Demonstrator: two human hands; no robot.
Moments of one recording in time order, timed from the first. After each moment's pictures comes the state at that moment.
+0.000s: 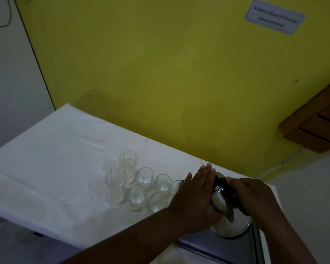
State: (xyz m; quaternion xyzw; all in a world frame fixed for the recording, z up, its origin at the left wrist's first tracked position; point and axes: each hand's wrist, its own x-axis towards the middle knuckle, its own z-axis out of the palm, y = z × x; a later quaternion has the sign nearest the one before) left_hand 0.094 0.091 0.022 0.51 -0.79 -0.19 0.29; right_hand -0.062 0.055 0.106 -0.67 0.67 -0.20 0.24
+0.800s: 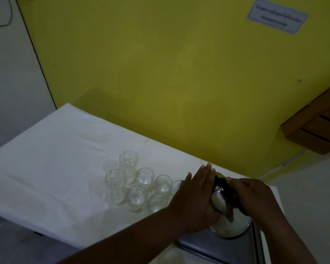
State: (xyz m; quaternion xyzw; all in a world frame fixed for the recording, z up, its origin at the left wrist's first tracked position) left_hand 0.095 0.088 0.022 0.52 -0.78 -0.18 0.29; right_hand -0.061 0.050 0.105 -0.68 0.67 -0.20 0.24
